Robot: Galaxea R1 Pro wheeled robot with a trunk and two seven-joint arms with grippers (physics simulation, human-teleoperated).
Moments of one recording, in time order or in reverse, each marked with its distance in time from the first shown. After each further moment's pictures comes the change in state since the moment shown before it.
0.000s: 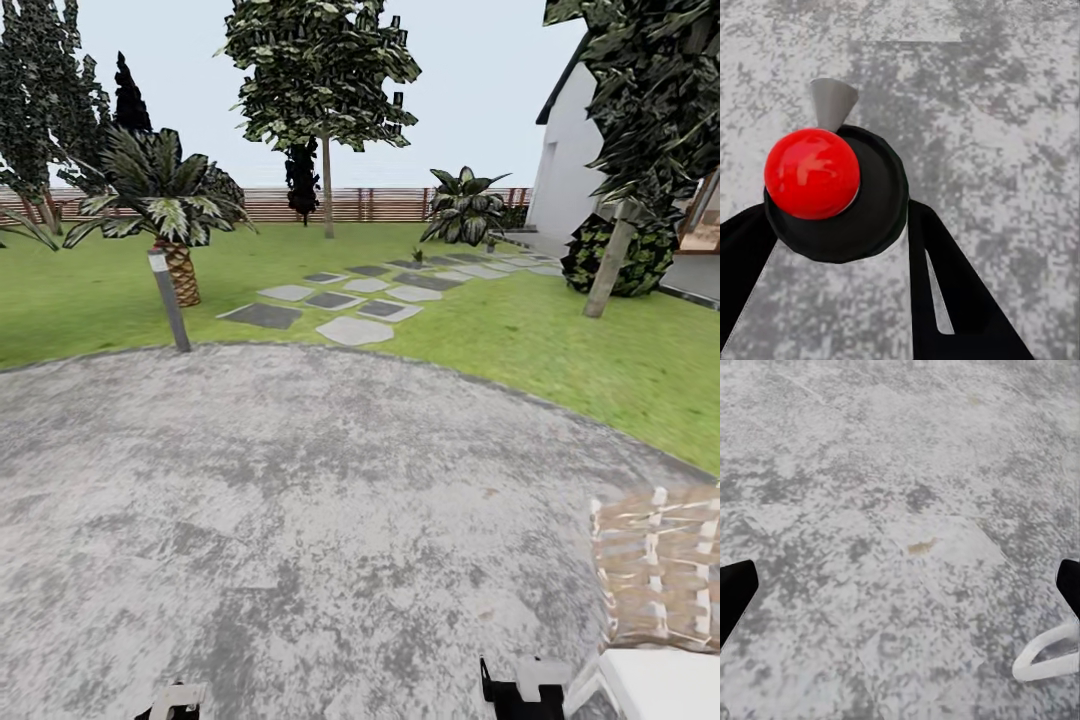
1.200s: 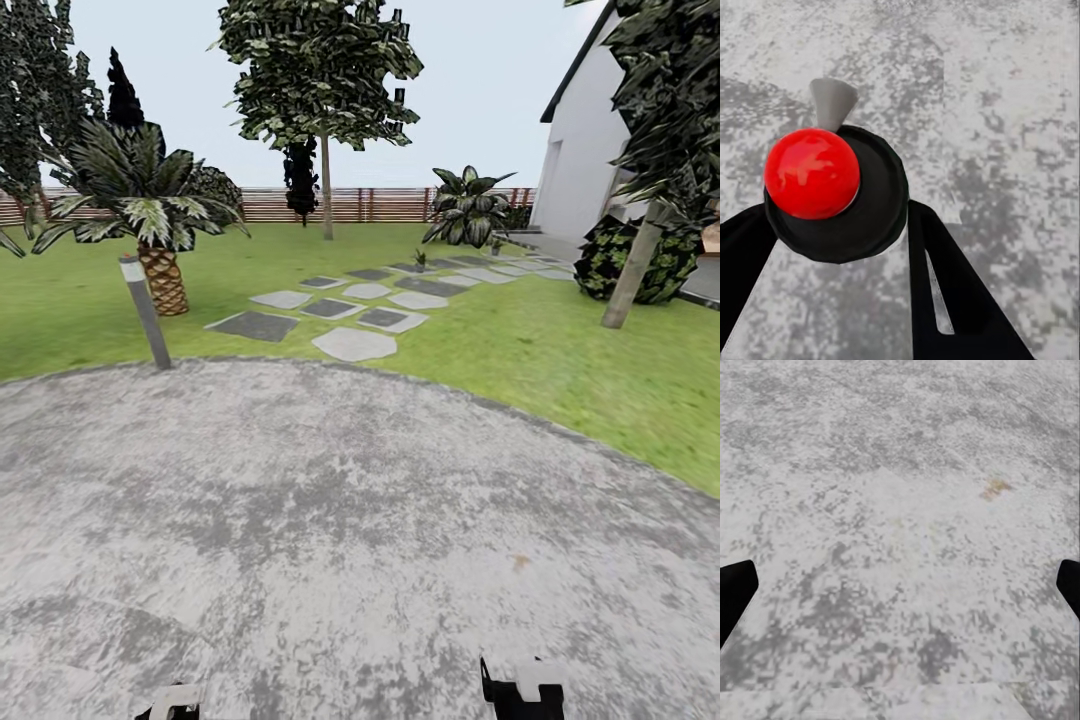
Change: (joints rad) left arm 0.000 0.000 0.000 0.000 0.000 -0.001 0.000; right arm 0.000 0.000 0.000 -0.001 0.000 0.000 0.000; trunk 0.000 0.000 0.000
